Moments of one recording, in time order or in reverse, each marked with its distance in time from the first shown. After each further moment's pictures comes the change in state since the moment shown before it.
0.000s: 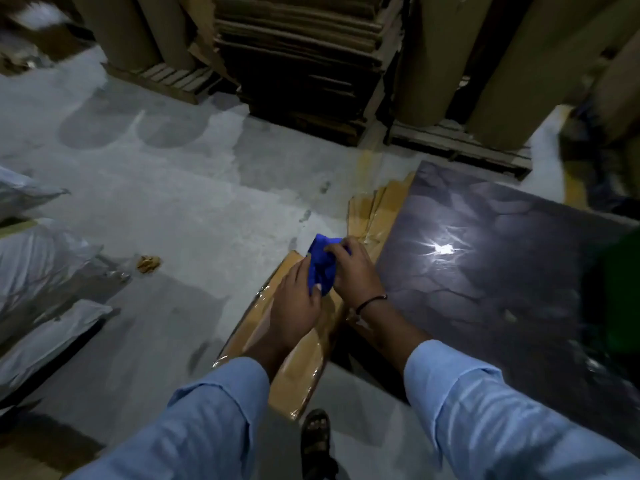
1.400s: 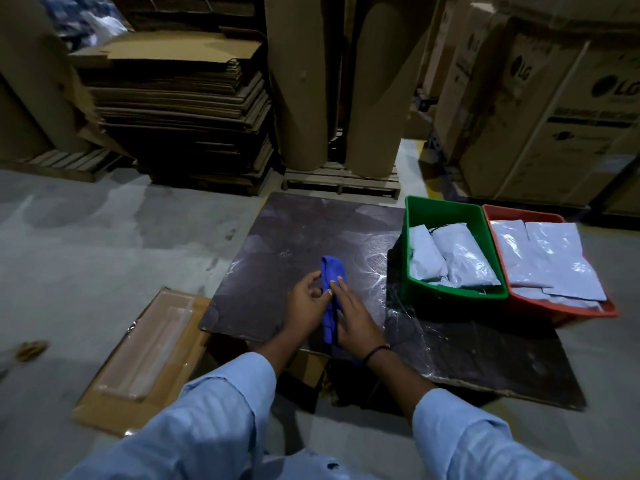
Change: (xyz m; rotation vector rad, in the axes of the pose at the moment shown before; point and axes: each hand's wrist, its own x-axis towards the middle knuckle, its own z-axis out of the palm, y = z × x) left_hand -0.097 0.320 0.201 -0.613 -0.187 0.050; right_hand -0.294 0.196 -0.213 0.133 0.136 0.247
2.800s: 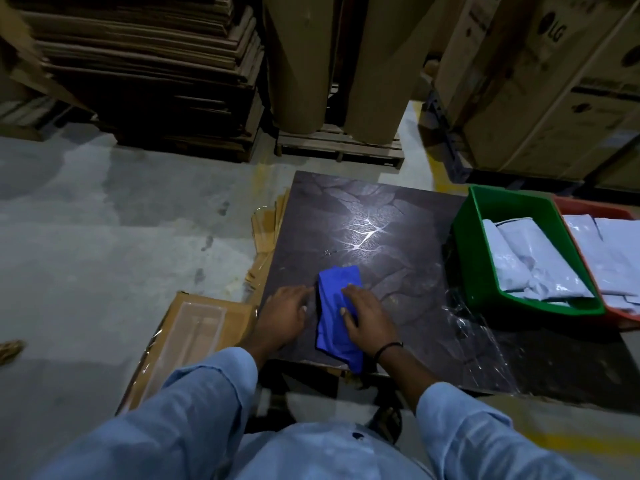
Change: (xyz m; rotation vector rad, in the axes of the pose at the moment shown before) left_hand 0.112 -0.118 -0.191 0.758 -0.340 0.217; right_hand 0.110 -0.032 0.133 -0.274 -0.023 0.152
